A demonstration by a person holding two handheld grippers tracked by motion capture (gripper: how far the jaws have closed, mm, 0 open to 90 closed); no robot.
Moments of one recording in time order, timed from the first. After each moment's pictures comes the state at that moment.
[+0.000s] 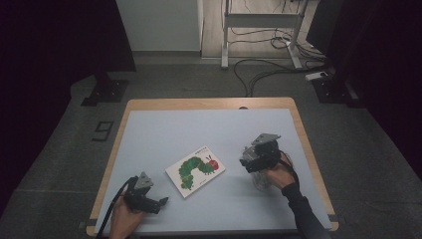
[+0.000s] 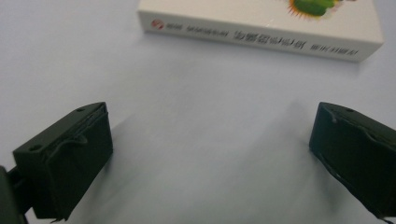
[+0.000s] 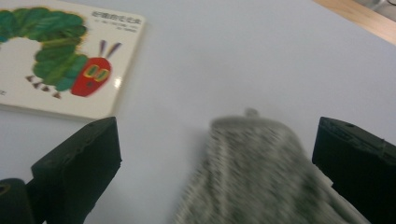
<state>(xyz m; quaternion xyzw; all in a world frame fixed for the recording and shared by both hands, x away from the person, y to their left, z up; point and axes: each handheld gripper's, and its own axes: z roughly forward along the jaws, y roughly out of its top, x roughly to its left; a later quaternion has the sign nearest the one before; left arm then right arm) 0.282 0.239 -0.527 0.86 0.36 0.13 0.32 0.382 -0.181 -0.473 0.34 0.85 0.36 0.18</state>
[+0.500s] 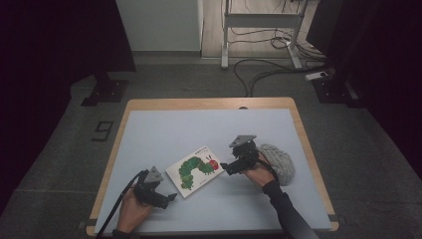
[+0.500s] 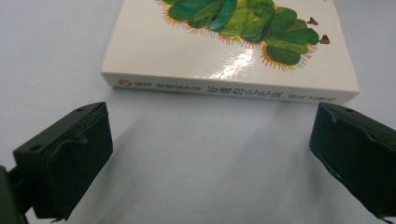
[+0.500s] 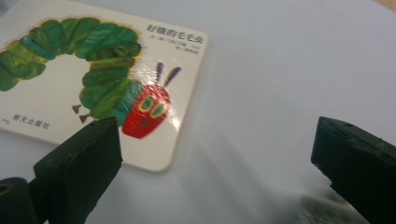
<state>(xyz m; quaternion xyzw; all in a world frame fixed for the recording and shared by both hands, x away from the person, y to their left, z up) 0.299 0.215 -0.521 0.88 0.33 0.12 0.33 0.392 -0.121 -0.490 0.30 0.87 0.36 0.15</state>
